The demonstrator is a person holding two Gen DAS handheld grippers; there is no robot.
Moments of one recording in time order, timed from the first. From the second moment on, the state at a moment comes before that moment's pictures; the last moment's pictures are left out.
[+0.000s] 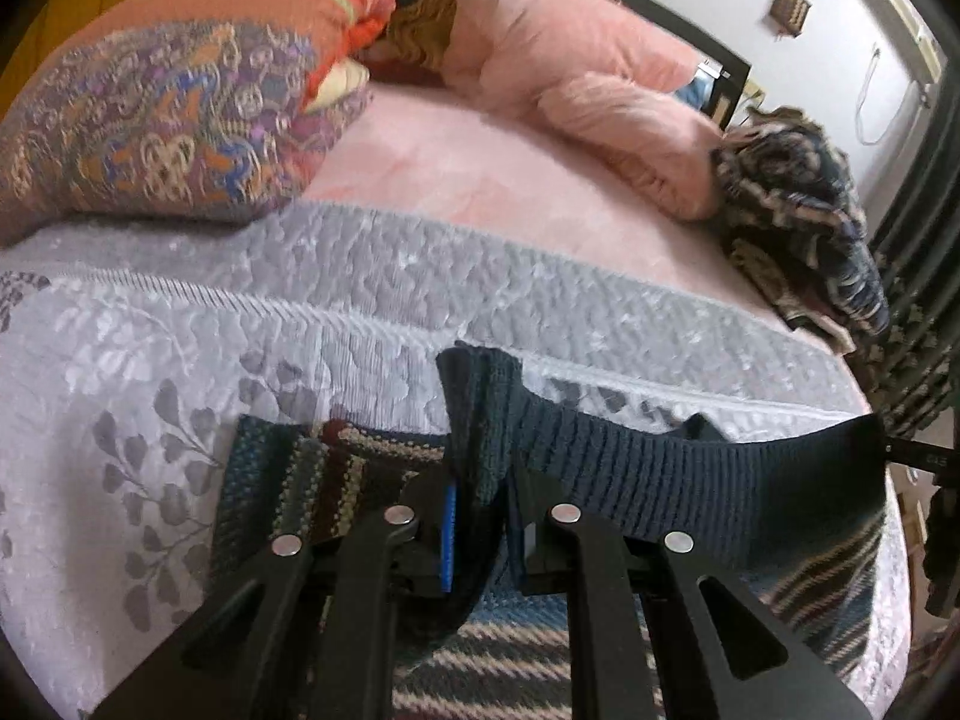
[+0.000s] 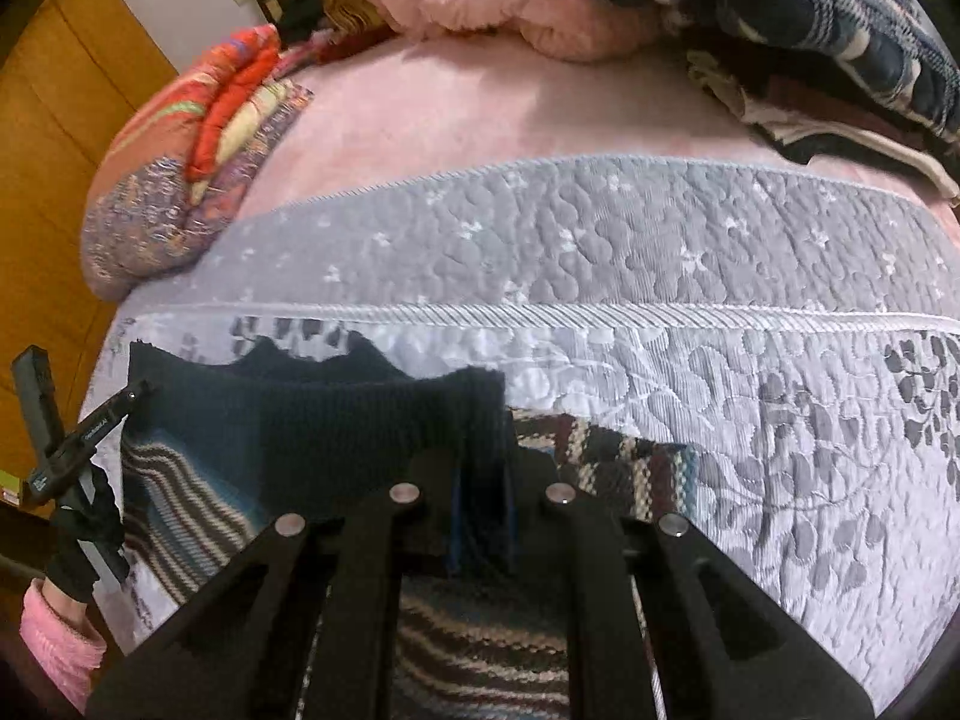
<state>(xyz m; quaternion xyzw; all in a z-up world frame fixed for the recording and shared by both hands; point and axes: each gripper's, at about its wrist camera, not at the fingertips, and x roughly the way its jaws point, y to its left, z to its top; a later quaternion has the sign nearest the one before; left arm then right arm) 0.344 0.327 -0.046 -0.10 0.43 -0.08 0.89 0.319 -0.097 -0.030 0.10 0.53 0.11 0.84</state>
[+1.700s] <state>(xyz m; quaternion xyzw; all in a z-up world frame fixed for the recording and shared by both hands) 0.250 0.284 -0.071 -0.08 0.54 -0.06 0.84 0.141 -0.140 -0.079 0.15 0.64 0.04 0.75</state>
